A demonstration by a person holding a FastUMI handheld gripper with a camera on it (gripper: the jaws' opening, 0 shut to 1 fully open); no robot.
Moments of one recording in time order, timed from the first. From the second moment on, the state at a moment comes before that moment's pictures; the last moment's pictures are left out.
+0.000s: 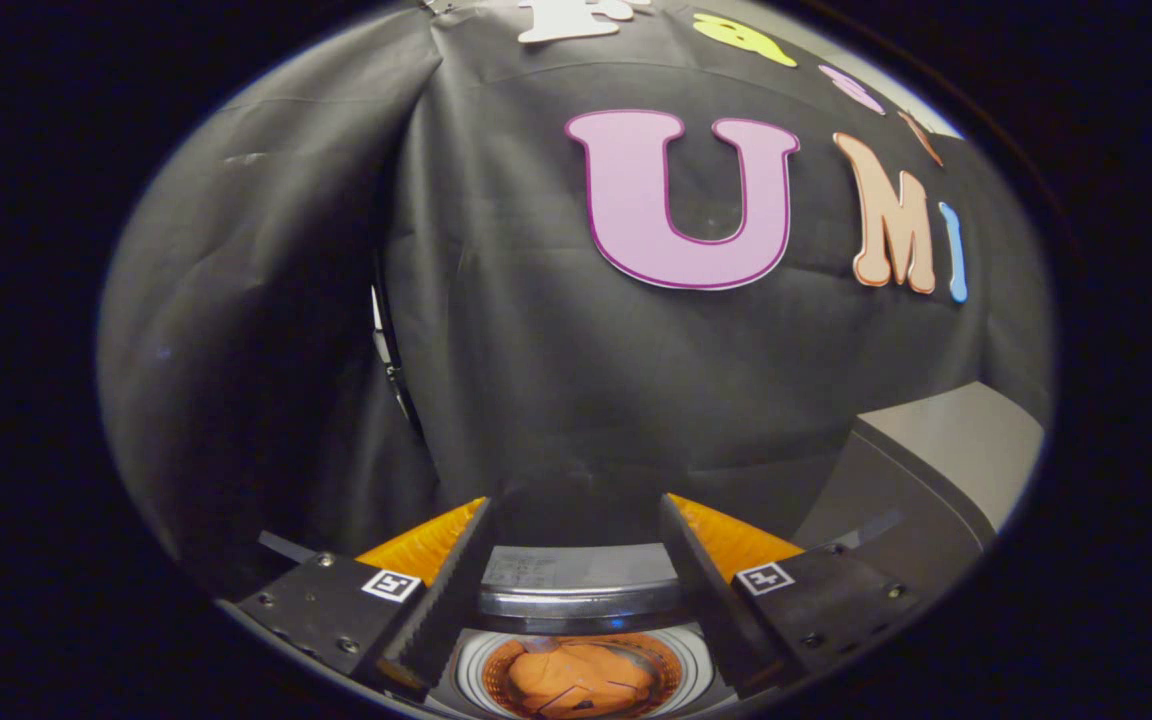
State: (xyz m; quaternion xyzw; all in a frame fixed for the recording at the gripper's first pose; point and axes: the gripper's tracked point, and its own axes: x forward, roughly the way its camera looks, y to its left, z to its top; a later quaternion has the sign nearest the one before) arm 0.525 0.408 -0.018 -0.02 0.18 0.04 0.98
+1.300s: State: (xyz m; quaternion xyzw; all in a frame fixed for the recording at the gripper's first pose) arm 0.500 0.396 -0.065 -0.03 0.24 0.03 0.97
